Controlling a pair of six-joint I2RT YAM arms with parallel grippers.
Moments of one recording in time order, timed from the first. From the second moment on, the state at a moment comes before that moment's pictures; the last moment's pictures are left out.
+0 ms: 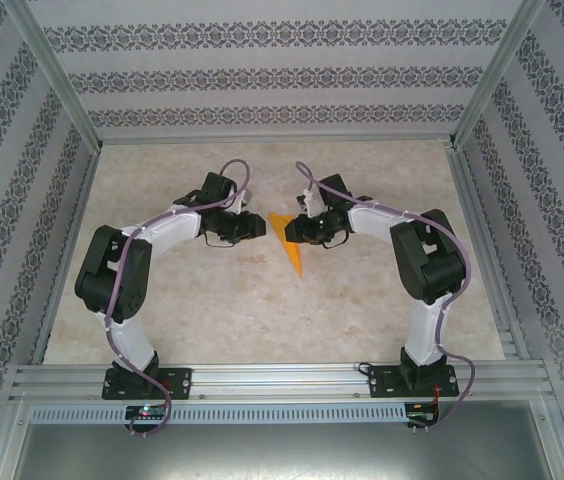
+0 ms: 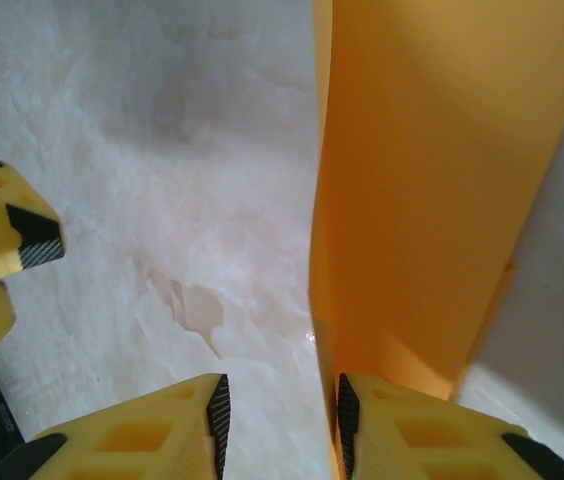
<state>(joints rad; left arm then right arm) -0.35 1.79 1.16 -0.37 0.53 -0.52 0.41 1.96 1.22 -0.34 -0.66 0.35</state>
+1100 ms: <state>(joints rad) -0.39 1.89 1.10 -0.16 0.57 -0.70 0.50 1.96 1.15 -0.28 -0.63 0.34</state>
